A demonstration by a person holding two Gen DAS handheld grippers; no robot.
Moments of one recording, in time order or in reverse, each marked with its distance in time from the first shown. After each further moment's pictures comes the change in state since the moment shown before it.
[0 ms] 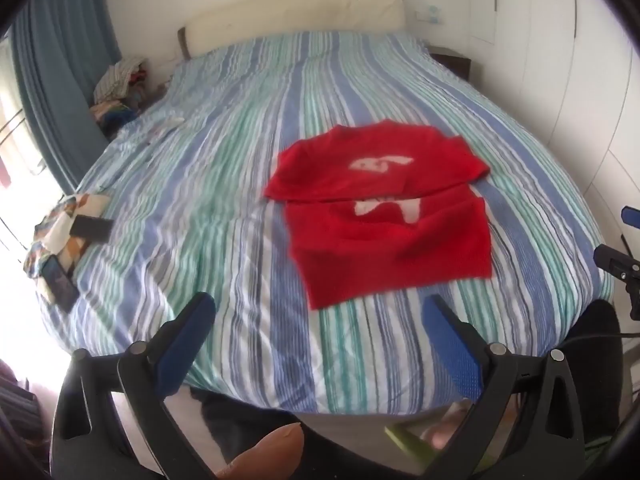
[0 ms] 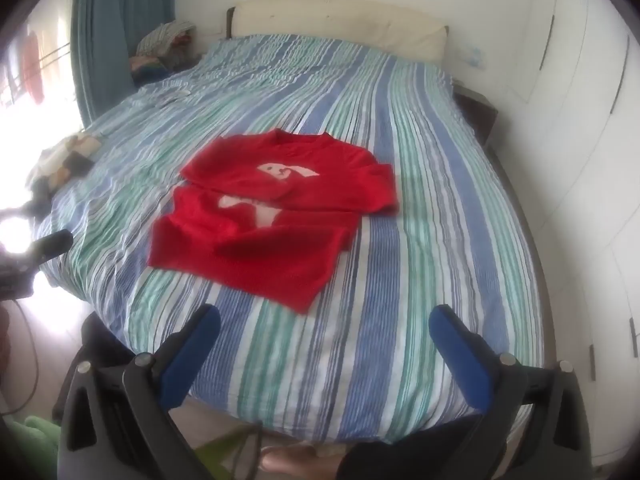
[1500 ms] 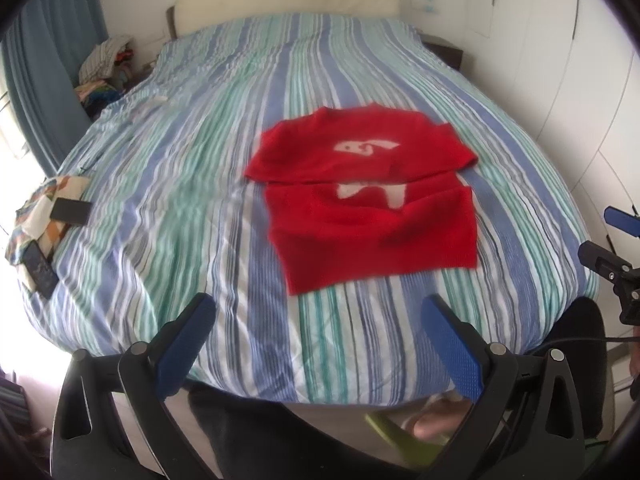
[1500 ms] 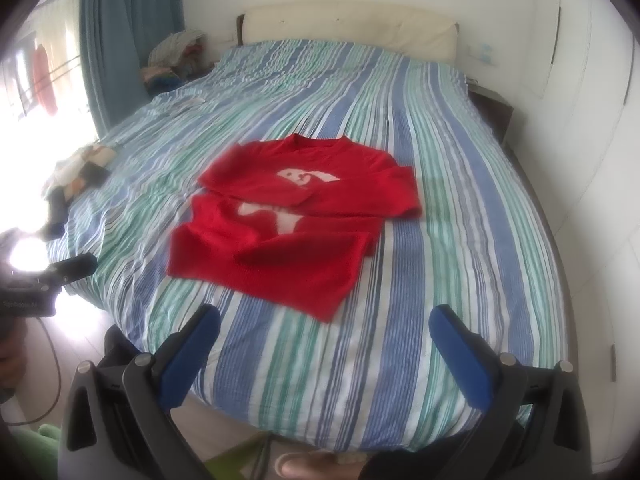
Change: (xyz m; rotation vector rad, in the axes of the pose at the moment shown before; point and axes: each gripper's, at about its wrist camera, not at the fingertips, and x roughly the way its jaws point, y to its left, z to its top) left arm 0.012 -0.004 -0.002 -0.026 0.055 -0.077; right arm 0.008 0.005 0.003 0.019 -0.017 0.075
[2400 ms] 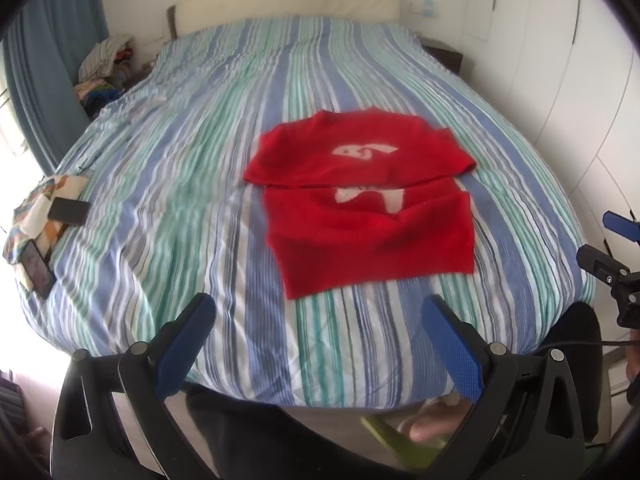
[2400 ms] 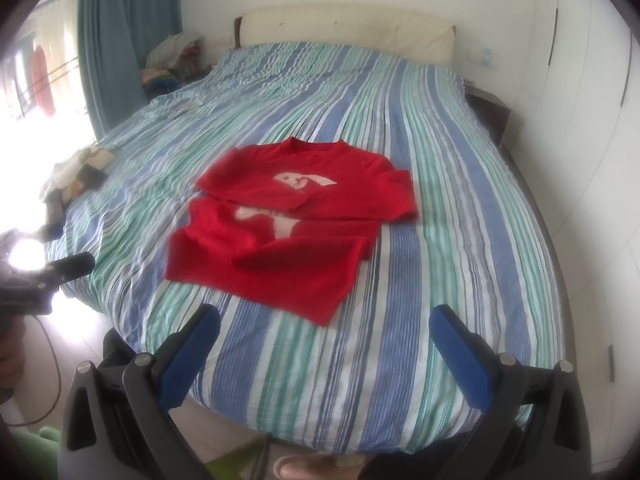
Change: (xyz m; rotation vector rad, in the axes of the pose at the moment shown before) left arm -0.001 0.000 0.006 -0.008 -0.004 -0.010; right arm -0.002 -0.002 0.004 0.002 -0.005 -0.008
